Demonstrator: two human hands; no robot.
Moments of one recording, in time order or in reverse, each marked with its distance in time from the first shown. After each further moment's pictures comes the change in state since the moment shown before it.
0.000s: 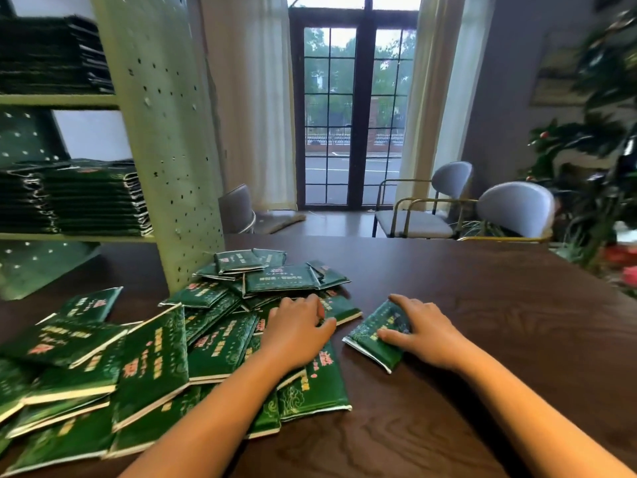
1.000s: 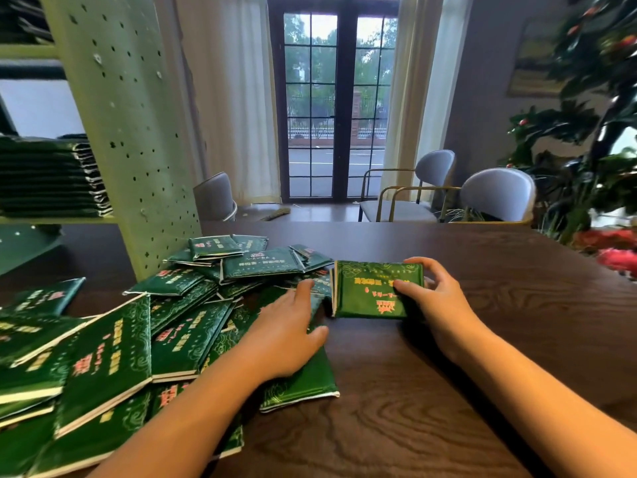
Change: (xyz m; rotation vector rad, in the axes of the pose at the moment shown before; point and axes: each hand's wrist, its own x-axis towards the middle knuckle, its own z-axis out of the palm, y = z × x) left_hand -0.021 0.004 0.000 -0.037 -0.152 0.148; right_hand -0.007 0.002 0.003 1.248 0.349 0.177
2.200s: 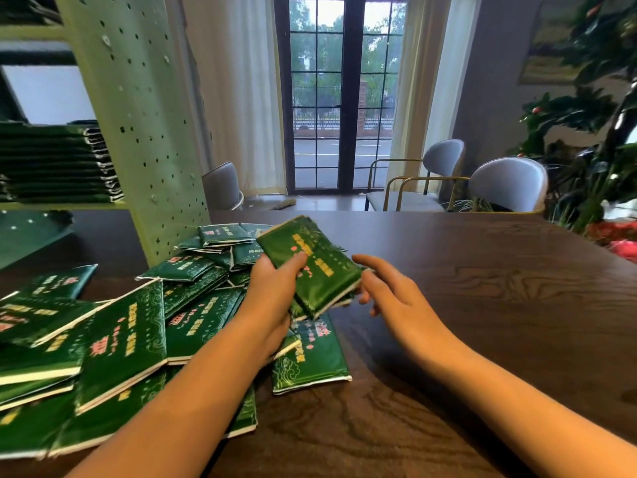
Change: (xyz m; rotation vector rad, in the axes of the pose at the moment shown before) left_hand 0.009 0.008 -0.015 -1.513 0.423 -0.319; right_hand -0.046 -0.003 0.048 -0.286 -0.330 -0.377
